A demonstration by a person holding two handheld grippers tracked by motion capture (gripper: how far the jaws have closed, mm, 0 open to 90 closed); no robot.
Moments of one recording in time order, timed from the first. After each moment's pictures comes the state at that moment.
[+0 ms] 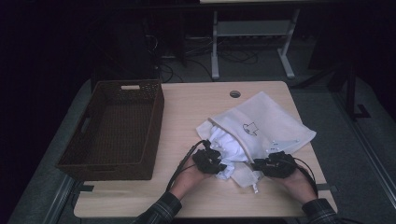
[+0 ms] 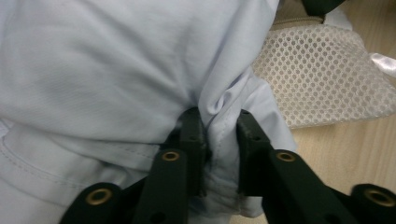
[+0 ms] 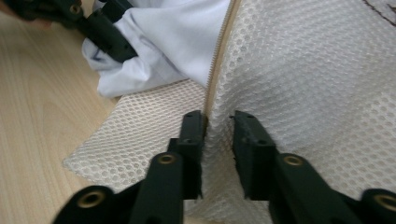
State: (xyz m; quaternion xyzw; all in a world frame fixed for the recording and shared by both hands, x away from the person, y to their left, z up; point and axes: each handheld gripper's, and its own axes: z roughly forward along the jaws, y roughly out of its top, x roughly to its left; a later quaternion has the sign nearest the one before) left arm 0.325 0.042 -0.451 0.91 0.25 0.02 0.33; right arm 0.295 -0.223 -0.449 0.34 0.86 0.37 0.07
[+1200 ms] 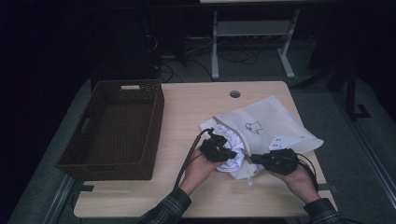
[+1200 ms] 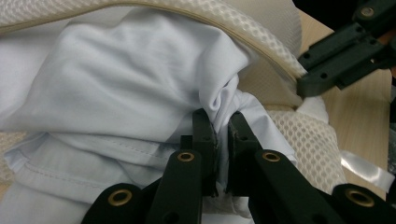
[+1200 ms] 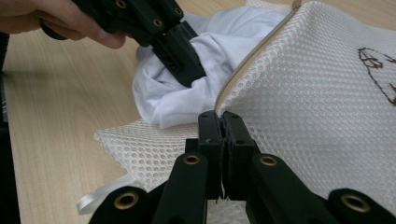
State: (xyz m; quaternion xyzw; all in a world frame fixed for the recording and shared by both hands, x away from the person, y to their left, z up) left arm 0.341 0.020 -0.420 0.87 0.29 -0.01 0.40; right arm 0.290 -0.218 -0.415 0.29 0.85 0.42 0.09
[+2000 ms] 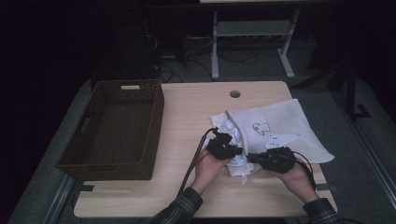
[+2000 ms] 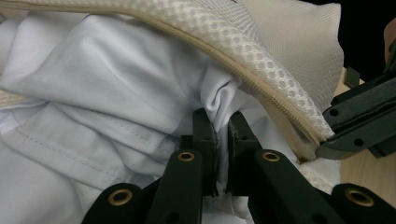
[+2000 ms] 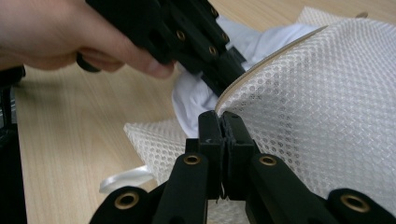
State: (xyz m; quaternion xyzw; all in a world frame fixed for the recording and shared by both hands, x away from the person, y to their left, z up) left arm 0.347 -0.001 -0.433 0.84 0.33 0.00 0.44; right arm 0.295 -0.210 -0.412 0.28 0.85 0.43 0.09
